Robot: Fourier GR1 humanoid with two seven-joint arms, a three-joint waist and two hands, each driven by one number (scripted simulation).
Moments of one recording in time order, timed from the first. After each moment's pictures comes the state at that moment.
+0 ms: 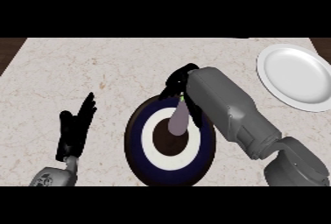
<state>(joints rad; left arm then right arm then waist) -0.10 0.24 -0.18 -1.42 0.08 0.27 0.21 -1.28 -0.04 0.75 -0.26 0.32 0.98 -0.09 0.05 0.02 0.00</state>
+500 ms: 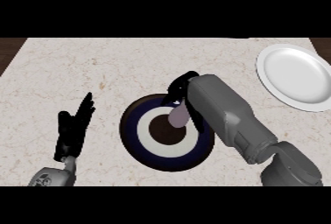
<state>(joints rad) -0.09 0.23 -0.16 -1.42 0.06 0.25 0.20 -1.24 -0.01 0.76 -0.23 0.39 0.95 -0.14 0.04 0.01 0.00</state>
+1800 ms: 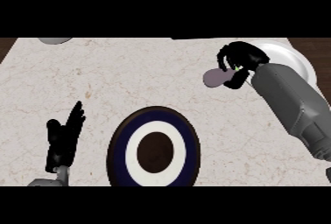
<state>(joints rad) -0.01 0.23 -0.11 -1.45 0.05 0.27 0.21 -1.11 -0.37 0.56 -0.31 0.40 0.05 -0.35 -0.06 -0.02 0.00</state>
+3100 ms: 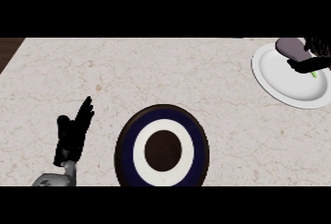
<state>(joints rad) -0.05 0.19 -0.12 -1.45 0.01 0.23 0.21 -0.95 -0.67 0.18 -0.40 0.34 -0.25 -0.31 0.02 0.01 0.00</state>
